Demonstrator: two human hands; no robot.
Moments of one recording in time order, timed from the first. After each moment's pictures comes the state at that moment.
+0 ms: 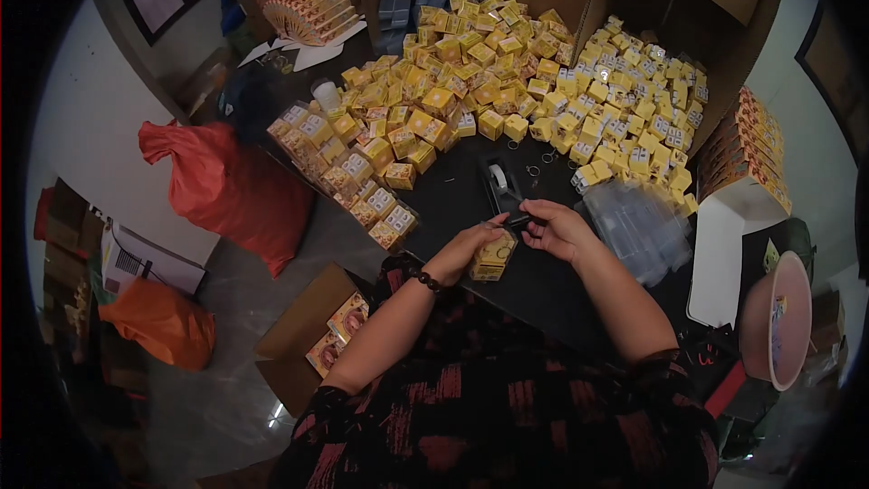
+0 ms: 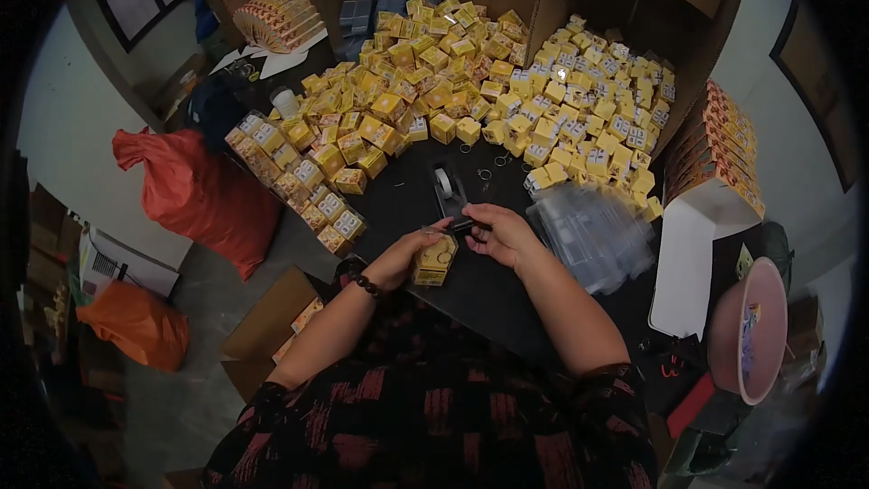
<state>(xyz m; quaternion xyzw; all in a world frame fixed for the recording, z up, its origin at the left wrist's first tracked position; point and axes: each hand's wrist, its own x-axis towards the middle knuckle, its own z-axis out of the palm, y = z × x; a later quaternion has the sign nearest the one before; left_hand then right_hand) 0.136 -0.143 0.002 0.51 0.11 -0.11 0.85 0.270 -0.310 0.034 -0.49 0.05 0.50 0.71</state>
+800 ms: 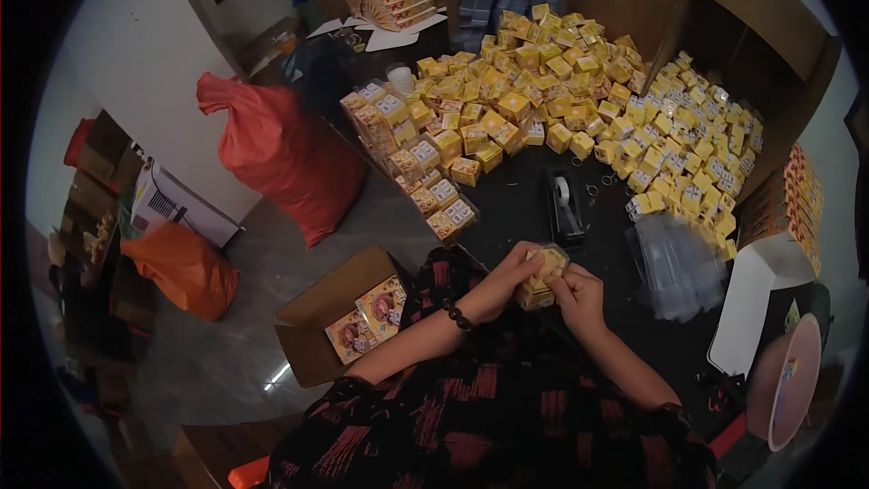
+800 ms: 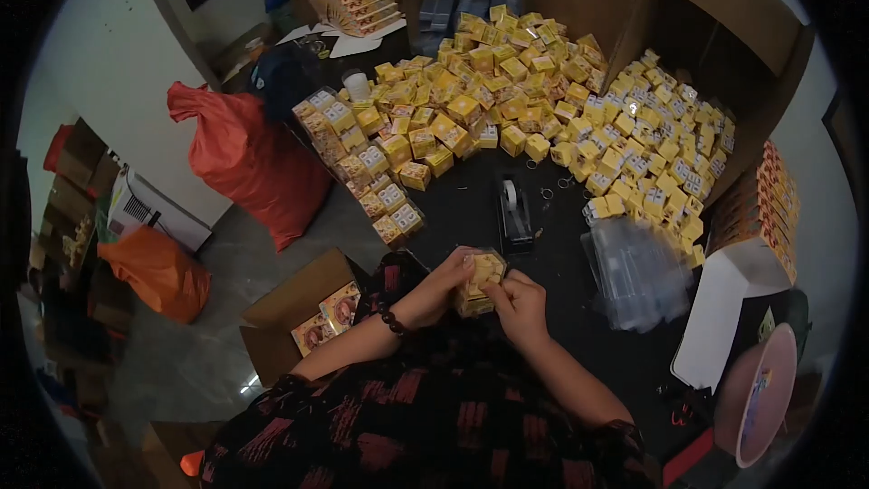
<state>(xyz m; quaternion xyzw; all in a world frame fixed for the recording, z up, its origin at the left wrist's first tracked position) 0.079 -0.168 0.021 0.45 0.10 0.00 0.89 0.172 -0.325 0.020 -0.72 -0.41 0.13 0.54</state>
